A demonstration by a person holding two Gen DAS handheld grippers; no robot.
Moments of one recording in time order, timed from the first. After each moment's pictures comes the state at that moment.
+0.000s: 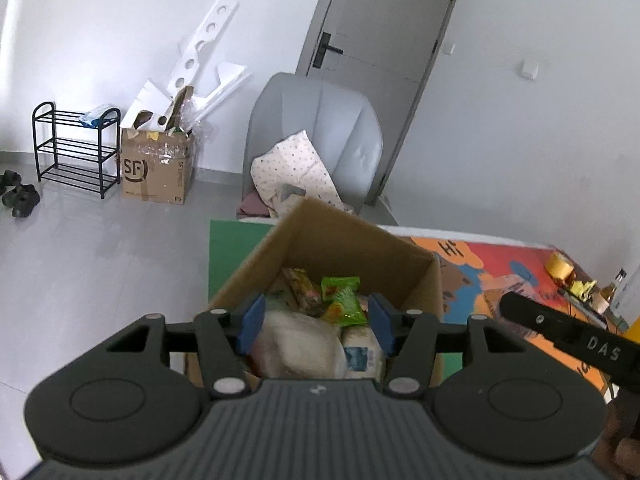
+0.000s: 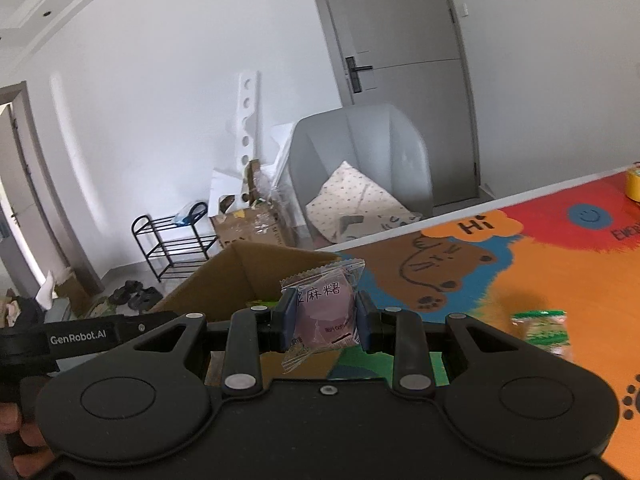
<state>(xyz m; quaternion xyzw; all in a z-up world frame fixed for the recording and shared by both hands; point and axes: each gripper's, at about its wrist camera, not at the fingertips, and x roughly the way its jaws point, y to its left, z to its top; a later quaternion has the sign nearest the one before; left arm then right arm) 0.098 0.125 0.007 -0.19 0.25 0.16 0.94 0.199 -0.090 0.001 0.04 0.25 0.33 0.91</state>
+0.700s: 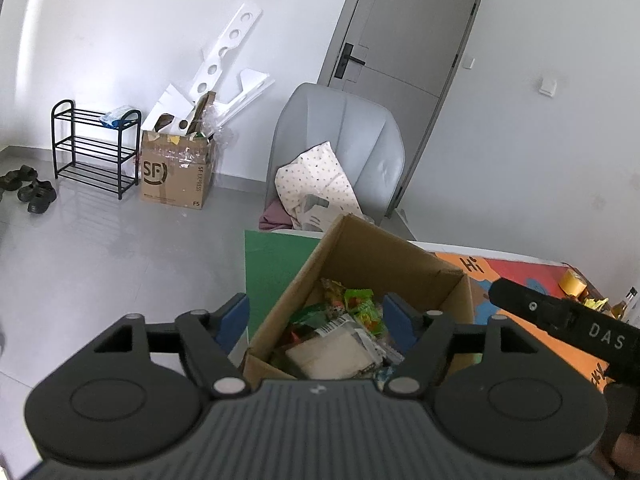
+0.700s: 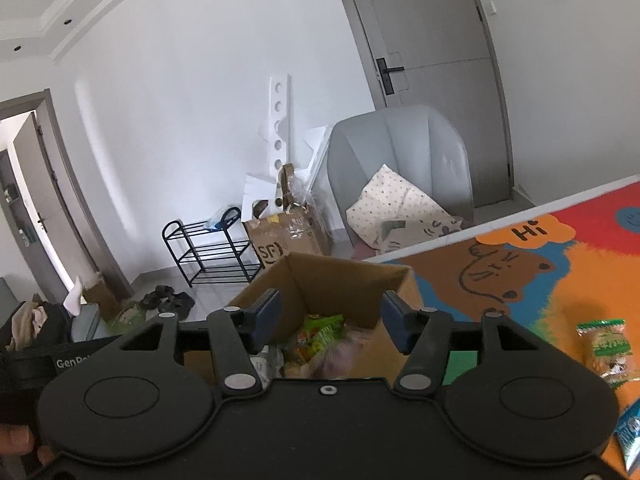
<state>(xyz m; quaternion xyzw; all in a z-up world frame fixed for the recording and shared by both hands) 0.083 0.144 0.012 -0.20 0.24 0.18 0.93 0.195 -0.057 0.007 0.06 0.24 0.37 0.90</state>
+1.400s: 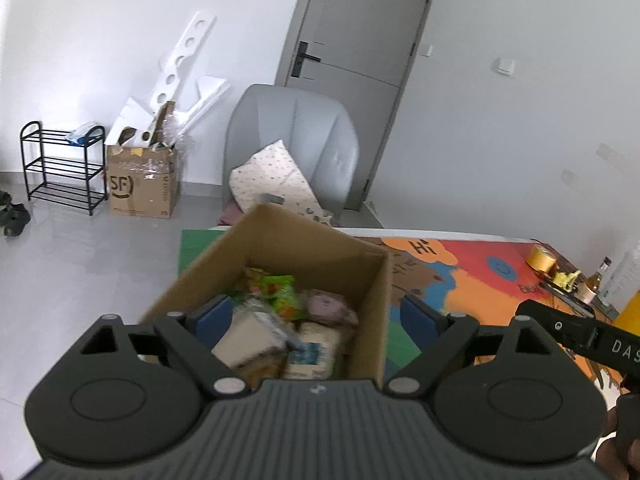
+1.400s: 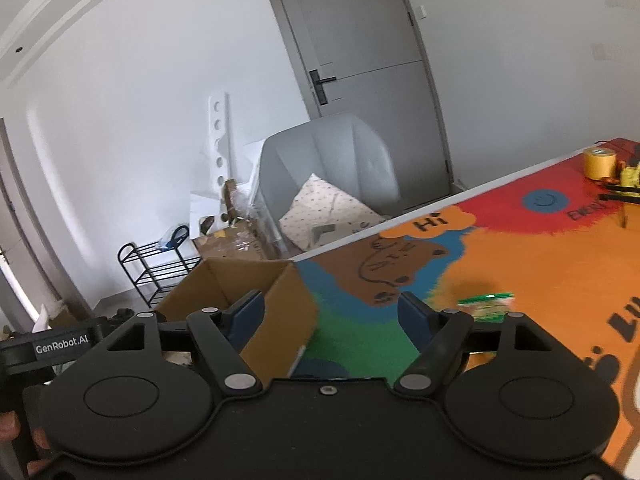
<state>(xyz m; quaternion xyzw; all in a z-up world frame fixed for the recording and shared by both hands) 0.099 0.078 0.020 -0.16 0.24 0.14 0.95 0.184 -0.149 0.008 0.08 0.25 0.29 0.92</state>
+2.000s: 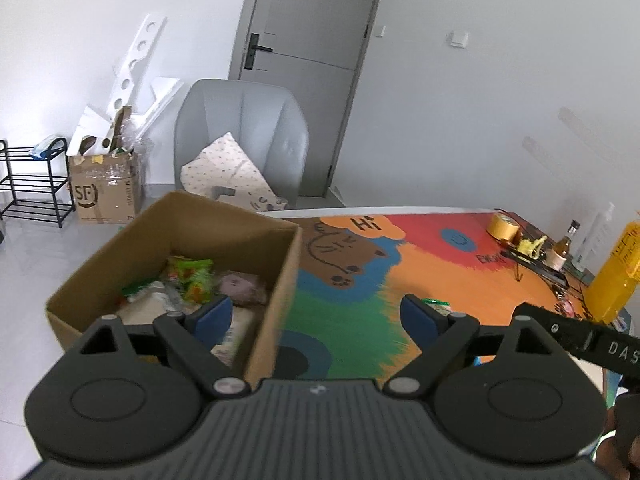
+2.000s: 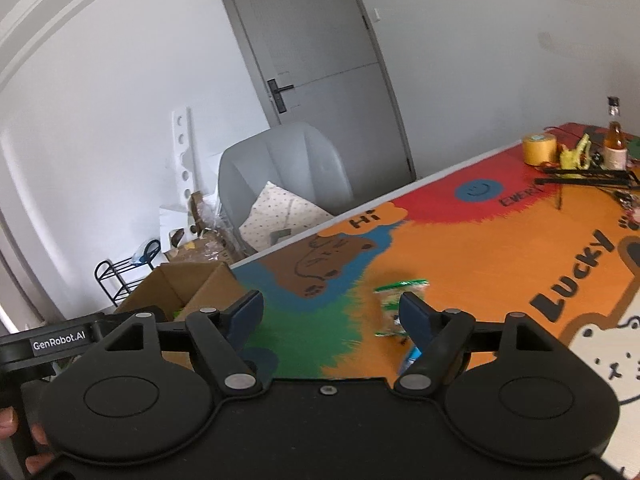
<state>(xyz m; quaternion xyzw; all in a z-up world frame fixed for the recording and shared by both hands) 0.119 0.011 0.017 -0.13 0.26 0.09 0.95 0.185 -0.222 -0.003 0.11 0.26 0.24 0.93</state>
